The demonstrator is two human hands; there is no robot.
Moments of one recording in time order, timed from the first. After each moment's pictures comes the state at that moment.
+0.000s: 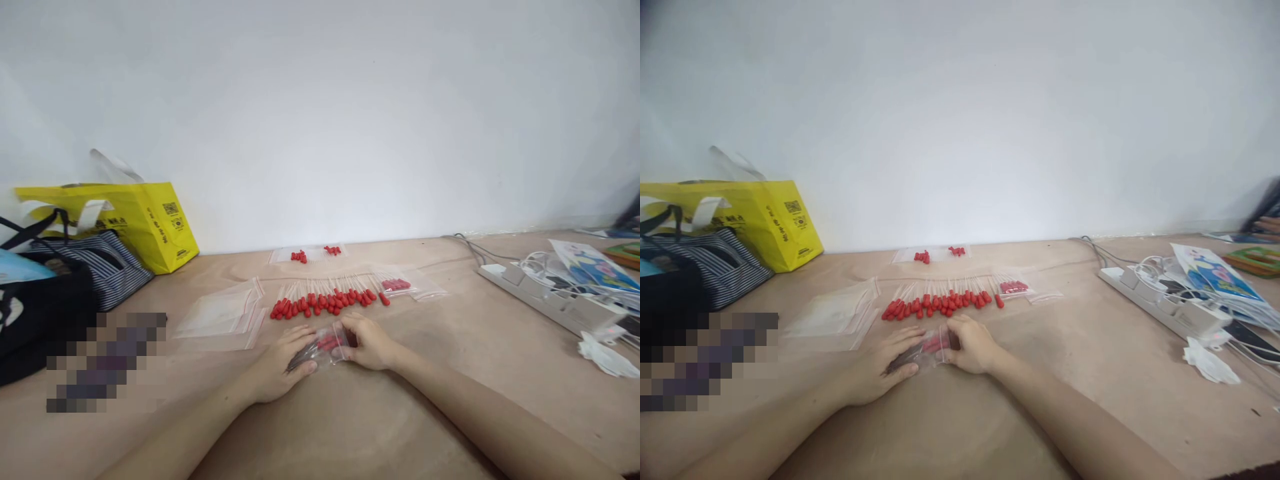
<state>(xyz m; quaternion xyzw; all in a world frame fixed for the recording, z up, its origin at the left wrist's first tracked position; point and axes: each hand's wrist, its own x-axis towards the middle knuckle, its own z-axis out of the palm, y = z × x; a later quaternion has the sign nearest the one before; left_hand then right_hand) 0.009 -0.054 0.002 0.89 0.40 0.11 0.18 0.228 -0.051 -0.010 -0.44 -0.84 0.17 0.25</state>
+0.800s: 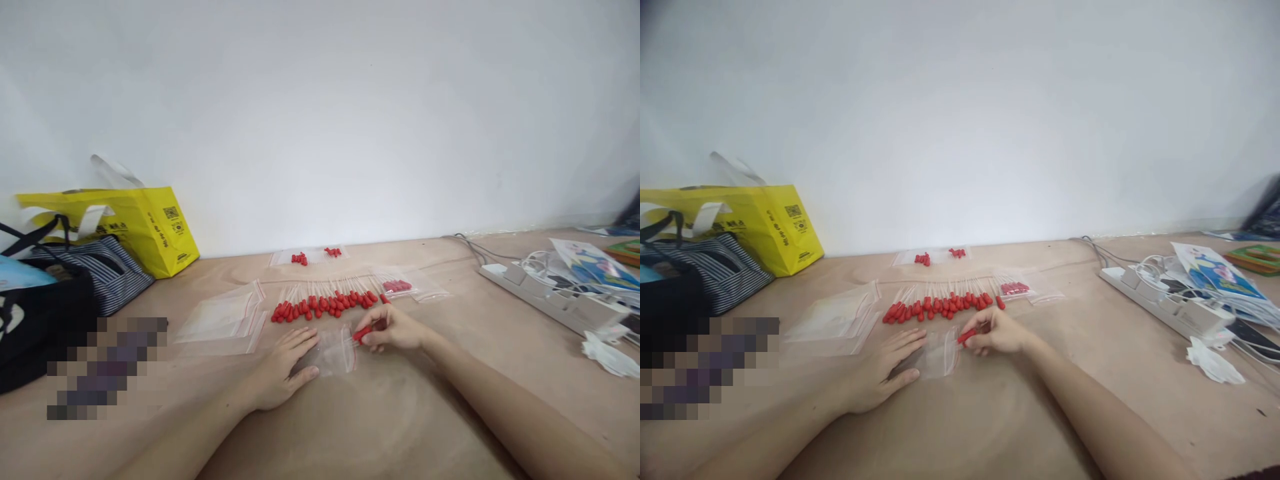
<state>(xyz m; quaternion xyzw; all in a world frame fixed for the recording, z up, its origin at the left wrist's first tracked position) 0.008 -0.057 0.007 0.90 0.40 0.06 0.16 0.276 -0.039 -0.006 -0.39 -0.66 0.56 0.31</state>
